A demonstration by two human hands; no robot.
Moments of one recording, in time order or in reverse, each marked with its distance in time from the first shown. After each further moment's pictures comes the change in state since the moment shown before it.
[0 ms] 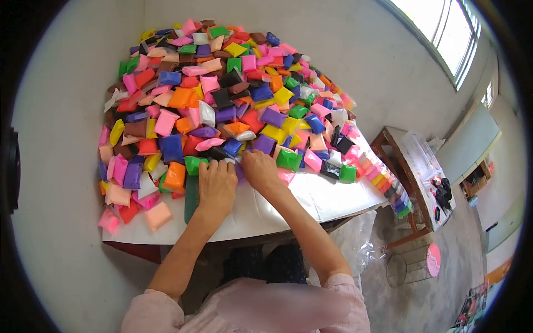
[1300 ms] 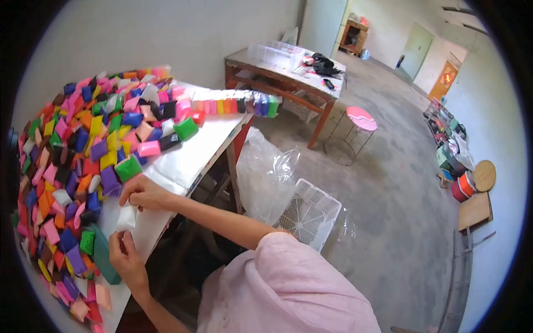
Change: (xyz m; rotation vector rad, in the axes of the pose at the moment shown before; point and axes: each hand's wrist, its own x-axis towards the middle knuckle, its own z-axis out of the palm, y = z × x) left_hand -0.065 0.045 -0.042 -0.948 -0.047 -0.088; right_hand -0.107 0.034 -0.031 1.310 0.110 0.233
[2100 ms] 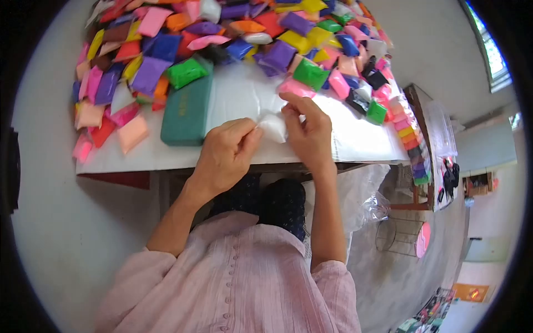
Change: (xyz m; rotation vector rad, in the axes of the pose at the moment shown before) left_hand 0.003 -0.015 0.013 -0.158 0.120 -0.014; right_hand -0.005 0.007 0.011 -0.592 0.097 -0.219
